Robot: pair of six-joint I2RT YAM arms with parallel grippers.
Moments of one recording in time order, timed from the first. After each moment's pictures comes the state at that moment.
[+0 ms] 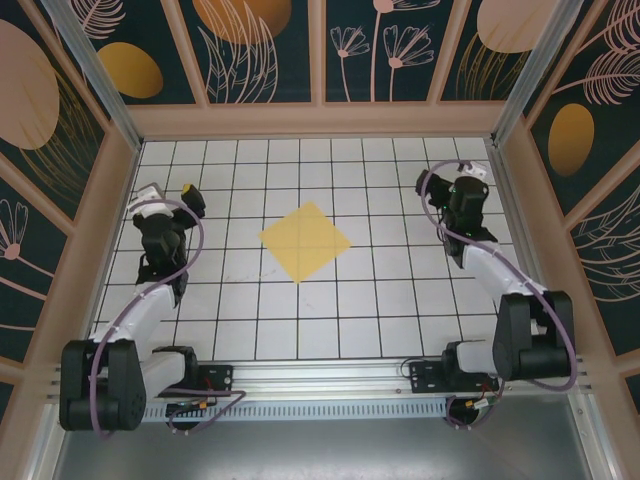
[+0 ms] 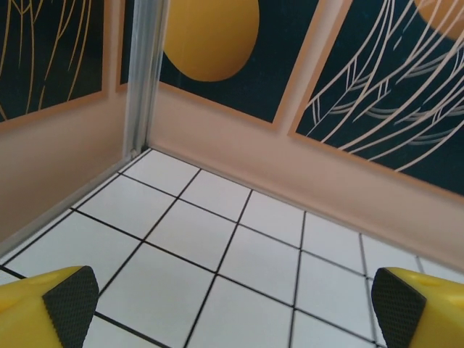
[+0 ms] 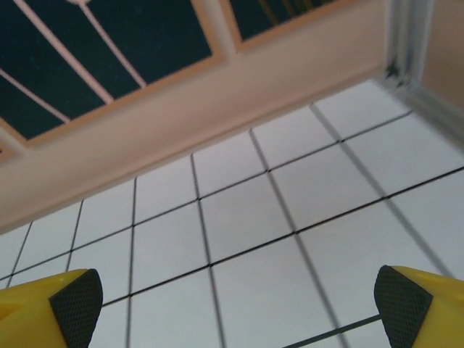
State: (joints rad) left arm -0.01 1.10 0.48 0.51 -0.25 -0.38; right arm 0.11 1.36 0.76 0.23 0.12 0.41
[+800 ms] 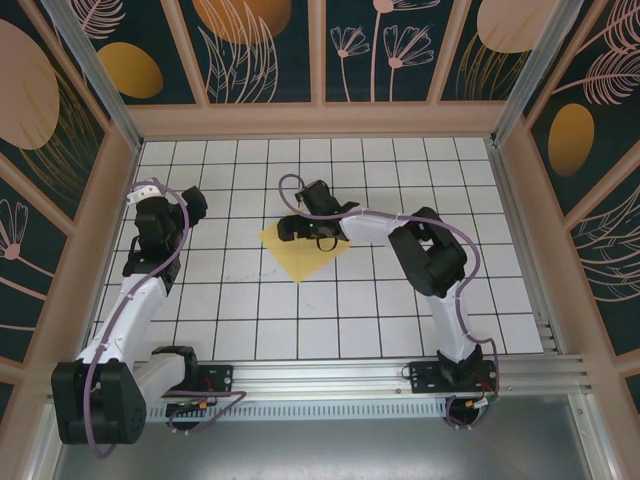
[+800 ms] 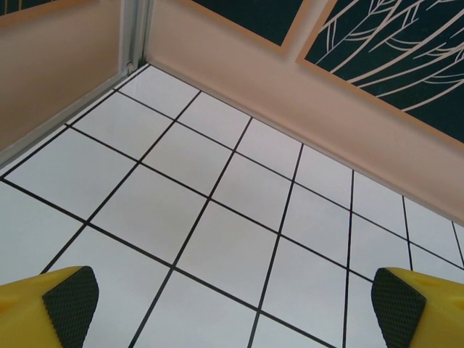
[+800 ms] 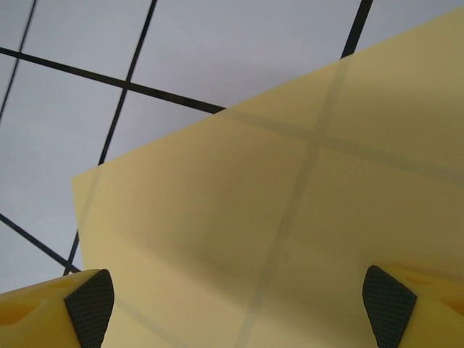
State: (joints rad) left arm -0.01 1.05 0.65 0.01 -0.18 -0.47; right arm 0.74 2.13 1.44 -0.20 -0.14 0.47
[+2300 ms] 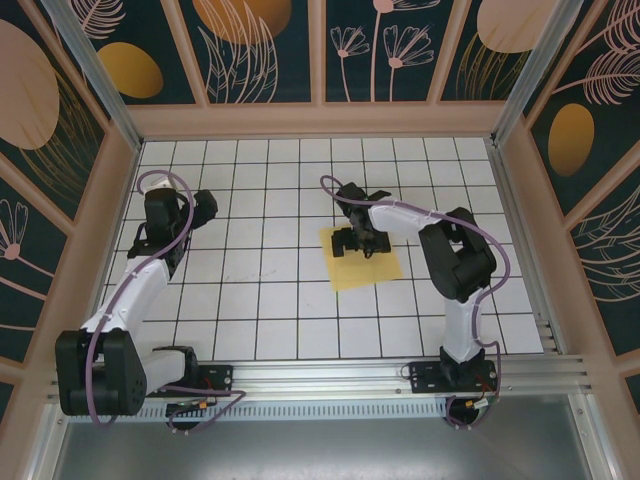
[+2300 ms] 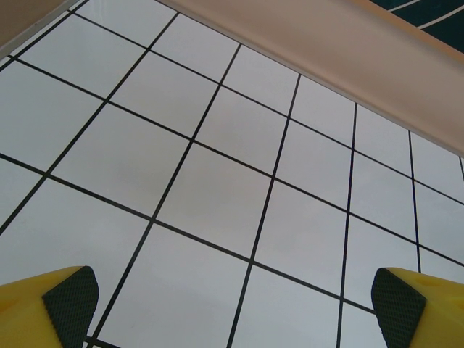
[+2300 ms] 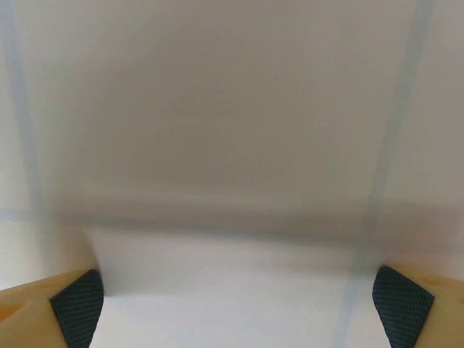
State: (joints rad) left arm -0.01 1.19 0.73 -0.08 -0.07 -0.47; right arm 0.60 1.97 1.33 -0.78 0.03 0.46
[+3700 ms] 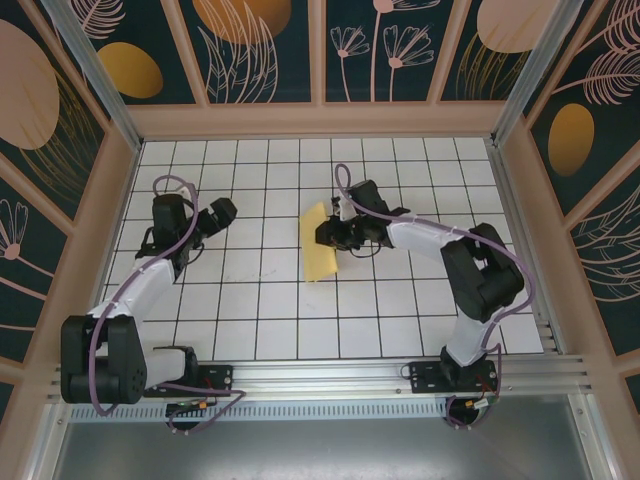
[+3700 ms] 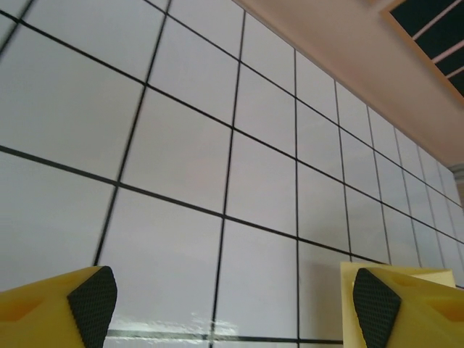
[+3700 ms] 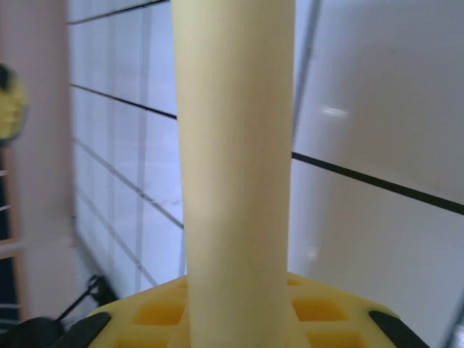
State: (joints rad) left arm -0.05 1.25 0.65 0.04 0.32 -0.63; right arm 0.58 1.76 1.05 -0.11 -0.64 0.69
